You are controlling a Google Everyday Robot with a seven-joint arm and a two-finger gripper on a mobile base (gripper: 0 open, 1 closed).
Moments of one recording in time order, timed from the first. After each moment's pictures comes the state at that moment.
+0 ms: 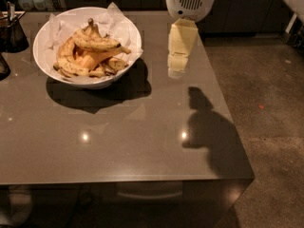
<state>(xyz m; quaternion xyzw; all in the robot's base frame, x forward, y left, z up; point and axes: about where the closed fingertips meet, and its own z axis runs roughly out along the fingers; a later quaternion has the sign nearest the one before) 0.550 -0.073 0.992 -0.64 0.75 -0.06 0.12</state>
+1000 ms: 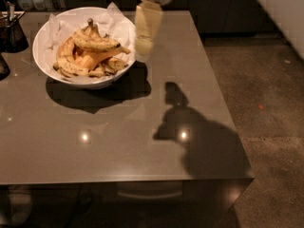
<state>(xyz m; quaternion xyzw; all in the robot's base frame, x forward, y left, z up) 0.580 -0.008 1.019 -0.65 0.74 -0.06 0.18</state>
